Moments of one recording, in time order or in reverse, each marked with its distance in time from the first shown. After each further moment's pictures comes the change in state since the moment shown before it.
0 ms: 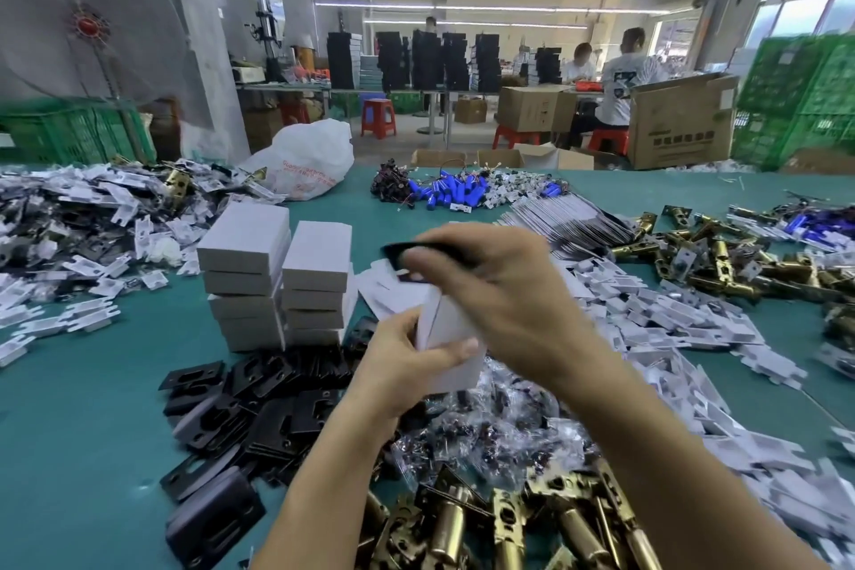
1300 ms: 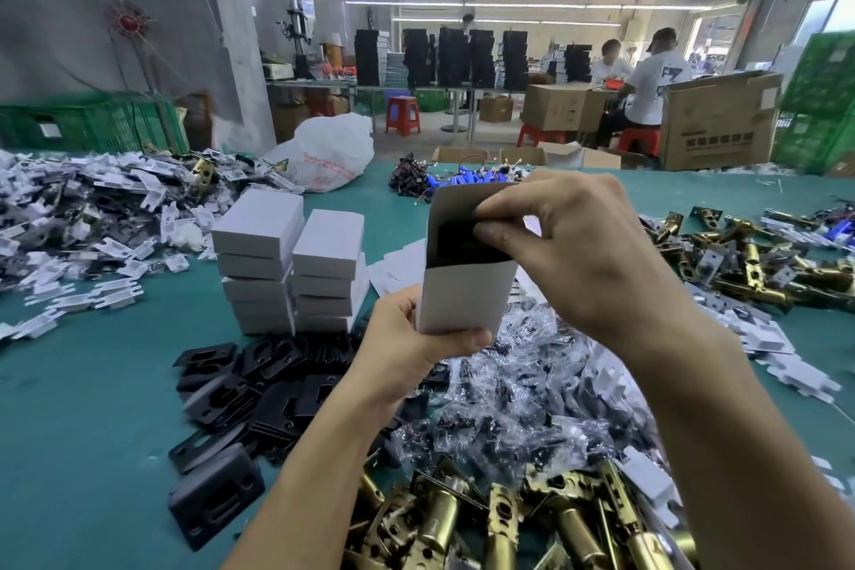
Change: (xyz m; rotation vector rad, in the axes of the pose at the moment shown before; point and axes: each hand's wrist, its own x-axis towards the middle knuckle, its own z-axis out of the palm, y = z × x) left_hand -0.008 0.013 0.003 -0.176 -0.027 0.124; right_hand 0.001 -0.004 -0.046 -0.513 0.101 -0.052
